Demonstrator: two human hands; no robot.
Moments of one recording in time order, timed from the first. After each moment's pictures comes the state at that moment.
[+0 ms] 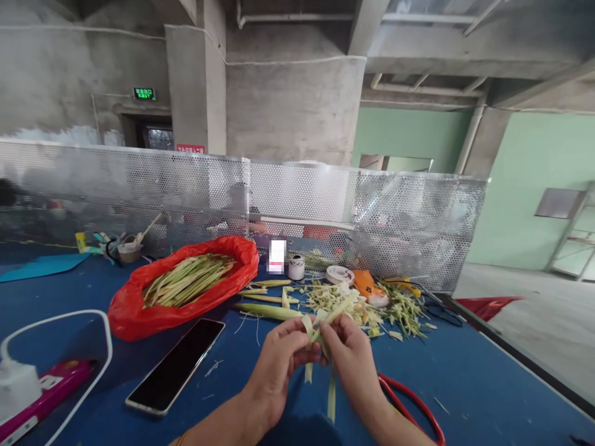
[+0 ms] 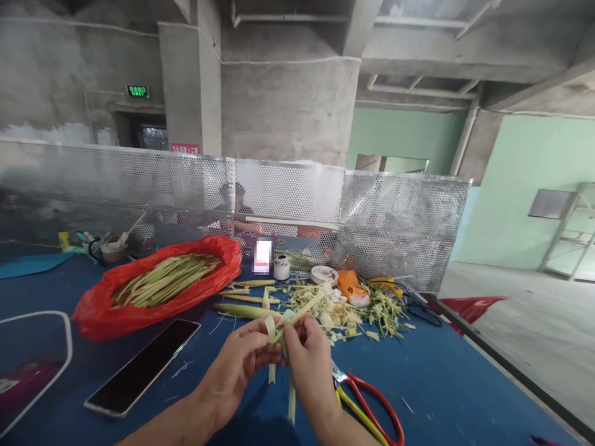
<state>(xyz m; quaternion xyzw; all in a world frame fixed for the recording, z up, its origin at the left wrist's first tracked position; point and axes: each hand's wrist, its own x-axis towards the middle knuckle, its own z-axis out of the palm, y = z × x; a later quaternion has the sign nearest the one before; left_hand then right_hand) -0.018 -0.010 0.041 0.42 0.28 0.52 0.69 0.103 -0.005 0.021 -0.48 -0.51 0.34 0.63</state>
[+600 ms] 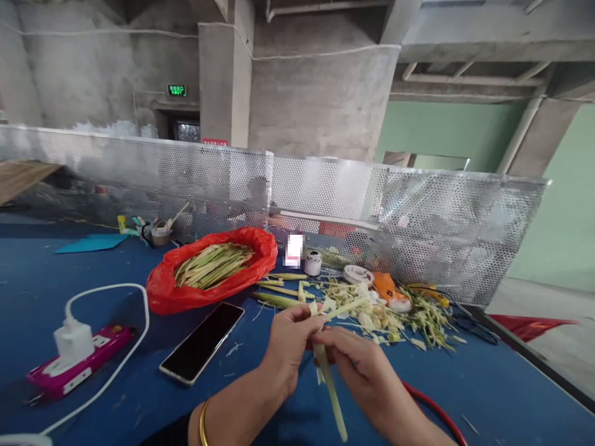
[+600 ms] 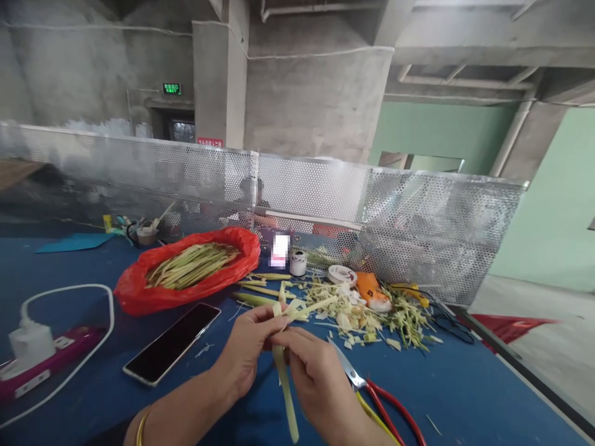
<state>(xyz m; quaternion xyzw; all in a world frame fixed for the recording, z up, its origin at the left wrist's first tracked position) -0.023 0.003 0.041 0.37 0.40 0.58 0.61 0.112 -0.027 0.042 -0.33 -0.82 0.21 0.41</state>
